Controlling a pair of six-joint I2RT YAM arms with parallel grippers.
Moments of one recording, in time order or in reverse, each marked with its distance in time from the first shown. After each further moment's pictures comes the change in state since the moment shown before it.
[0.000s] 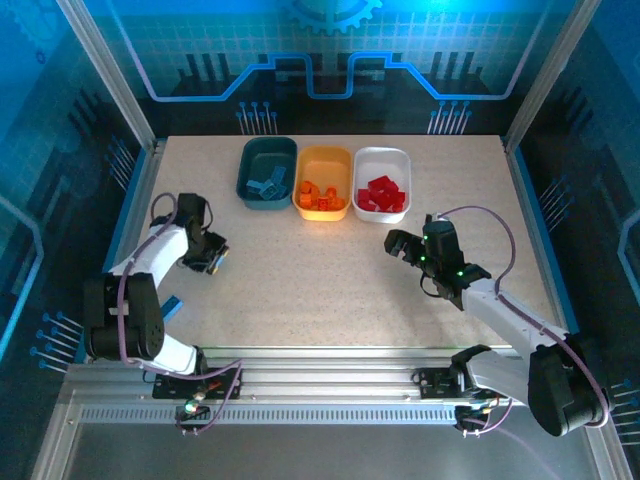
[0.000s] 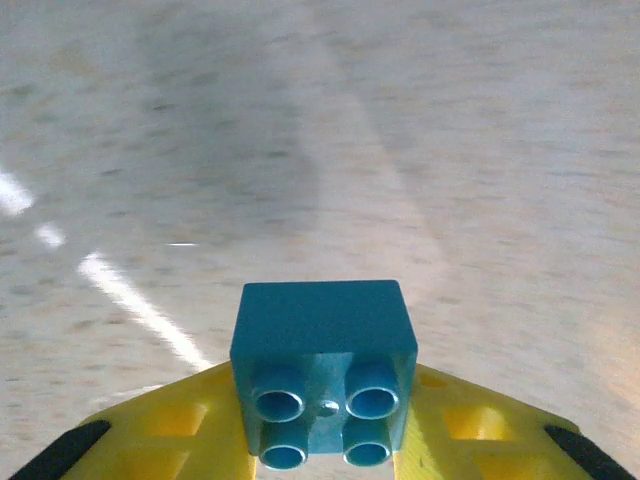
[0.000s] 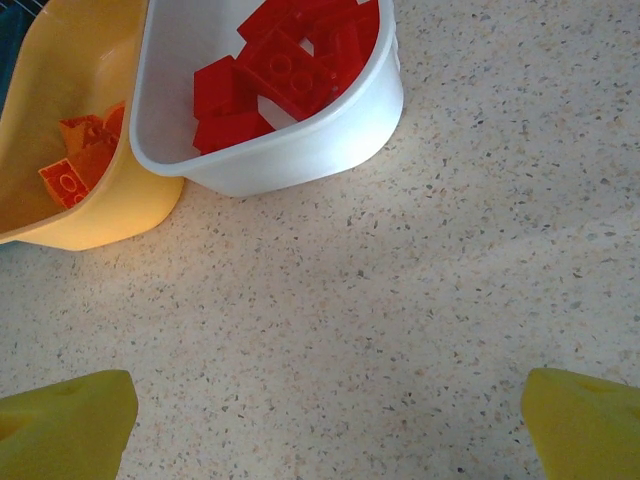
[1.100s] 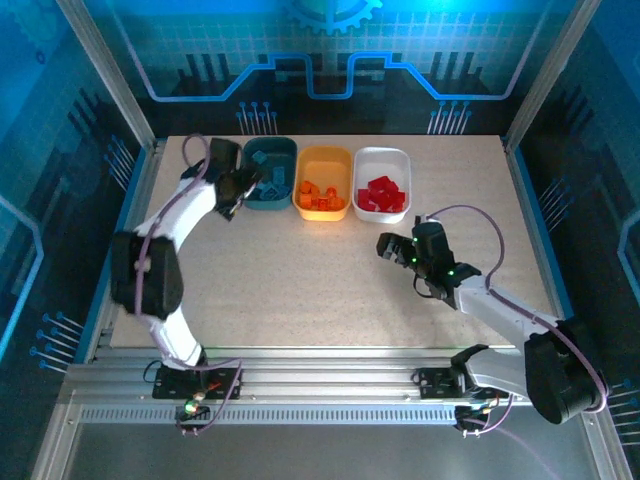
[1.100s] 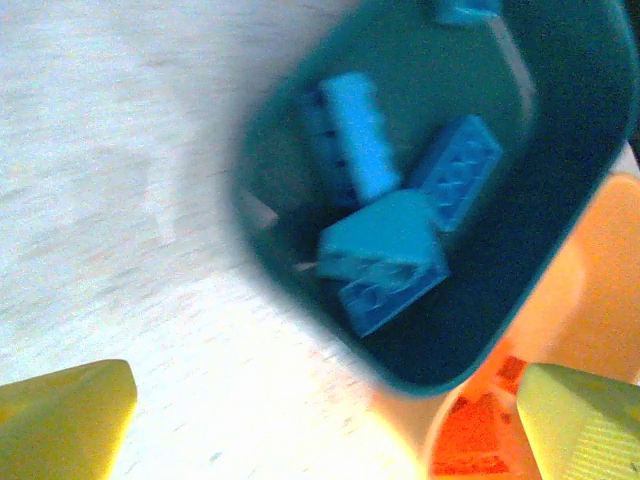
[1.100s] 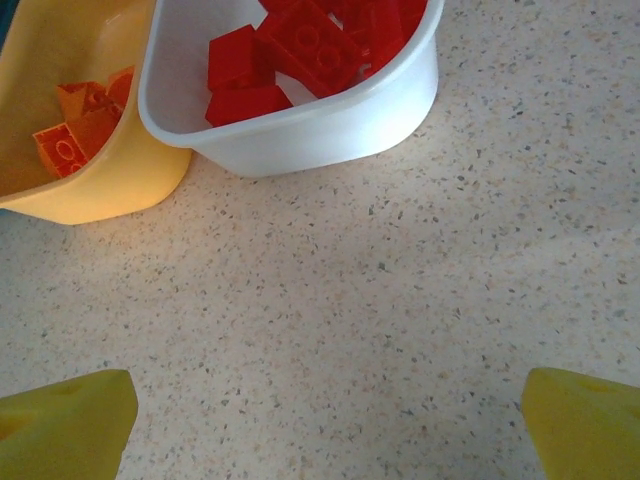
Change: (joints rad) left arm -0.160 0.225 0.394 0.116 -0.131 -0.053; right arm 0.070 0.077 0.000 0.061 0.049 -0.032
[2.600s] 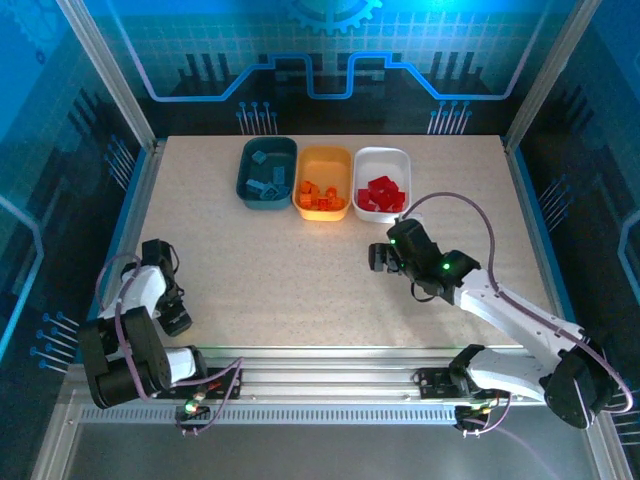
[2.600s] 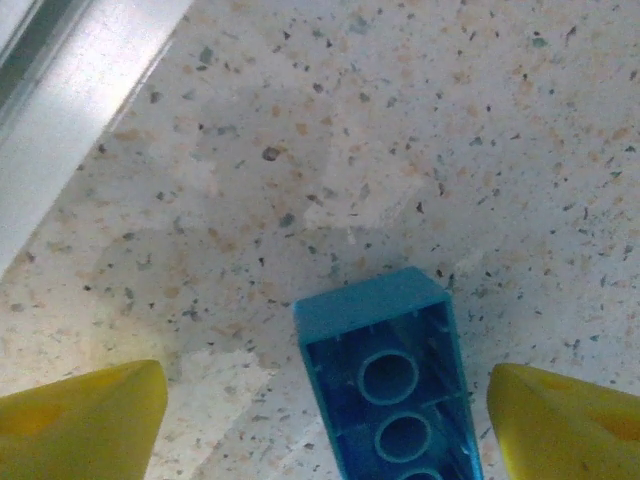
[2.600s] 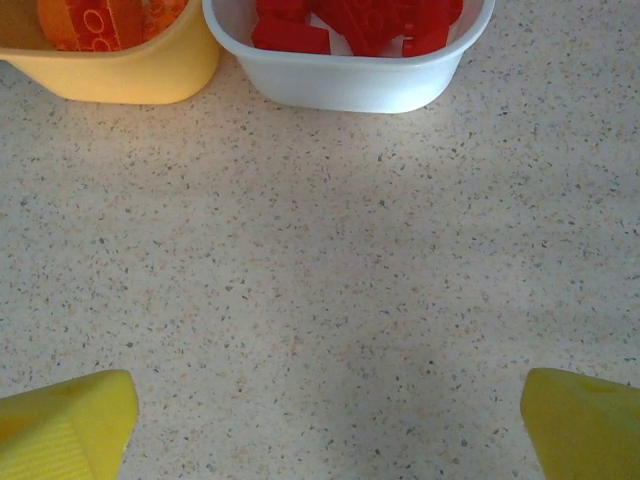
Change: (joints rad) left arm 0.496 -0.455 -0.764 -0.187 -0.230 -0.859; right arm 0.242 -0.064 0.267 -0.534 0.215 -0.081
